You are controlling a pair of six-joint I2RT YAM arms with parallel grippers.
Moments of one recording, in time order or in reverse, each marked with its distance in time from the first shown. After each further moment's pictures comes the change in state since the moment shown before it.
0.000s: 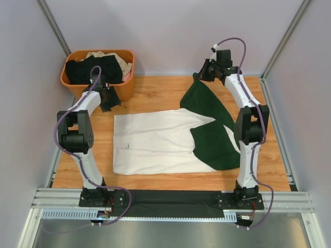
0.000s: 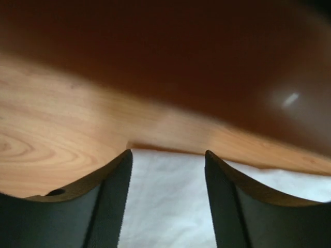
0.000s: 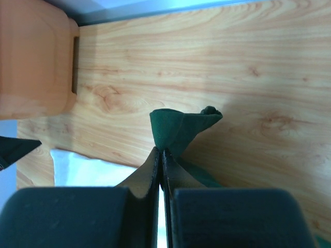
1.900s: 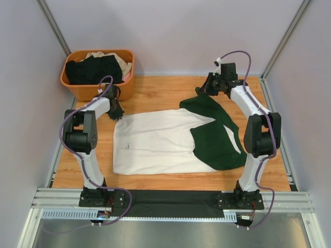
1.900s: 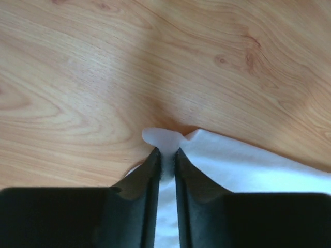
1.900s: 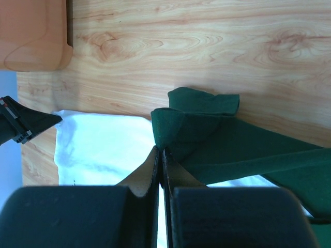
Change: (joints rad) left arm -0.105 0.006 -0.139 0.020 -0.177 -0.093; right arm -0.008 -0.280 -0.477 0.105 -0.053 -0.002
